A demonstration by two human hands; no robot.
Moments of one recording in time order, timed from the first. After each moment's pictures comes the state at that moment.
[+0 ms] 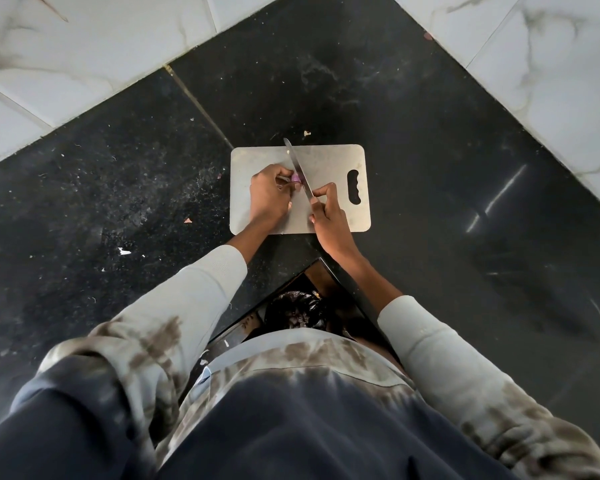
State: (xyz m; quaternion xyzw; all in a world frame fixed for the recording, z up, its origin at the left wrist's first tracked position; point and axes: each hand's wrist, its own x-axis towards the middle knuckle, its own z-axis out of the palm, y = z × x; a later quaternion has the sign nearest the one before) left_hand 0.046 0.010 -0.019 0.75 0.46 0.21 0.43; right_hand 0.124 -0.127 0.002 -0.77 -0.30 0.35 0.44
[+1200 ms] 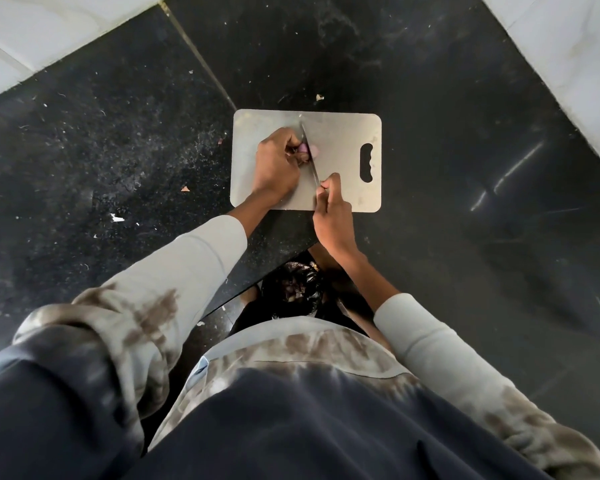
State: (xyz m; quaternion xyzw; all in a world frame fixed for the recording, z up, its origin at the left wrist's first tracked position) left_hand 0.046 0.019 -0.029 0.75 0.44 0.21 0.45; right_hand 0.105 -0.140 -0.017 -0.81 -0.32 0.29 0.38
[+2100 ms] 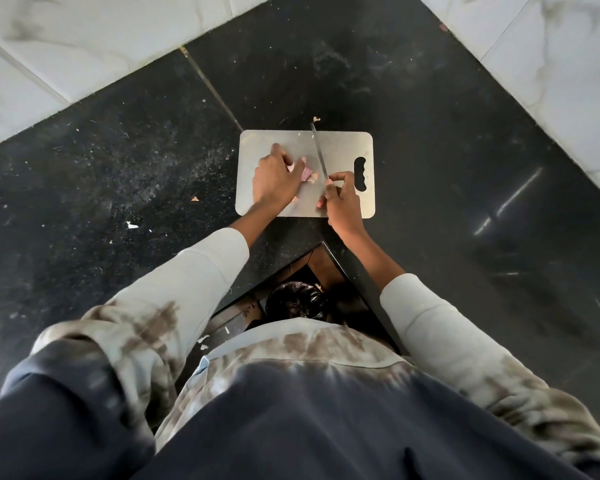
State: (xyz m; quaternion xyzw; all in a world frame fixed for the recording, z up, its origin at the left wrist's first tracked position) left_hand 0.042 -0.003 0.002 0.77 0.52 0.14 0.33; right_hand 0.139 -0.129 -0.025 -0.76 -0.22 0.37 0.50
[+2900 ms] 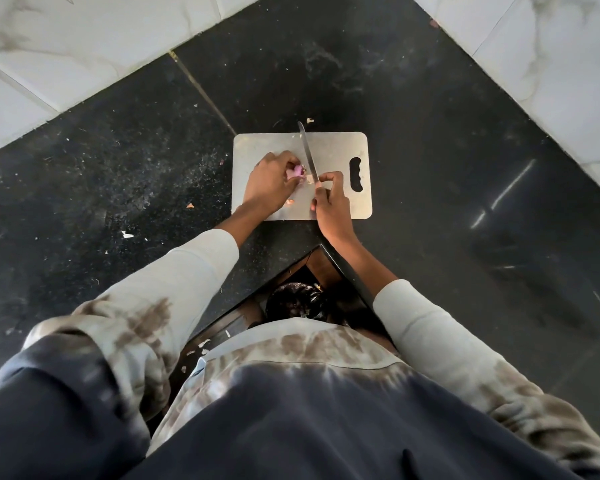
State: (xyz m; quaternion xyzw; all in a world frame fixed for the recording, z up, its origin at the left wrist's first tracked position) left_hand 0.034 0.013 -0.008 0.87 0.38 0.11 0.29; right_hand 0.122 -0.125 -0.018 -0.77 -0.25 0.32 0.49
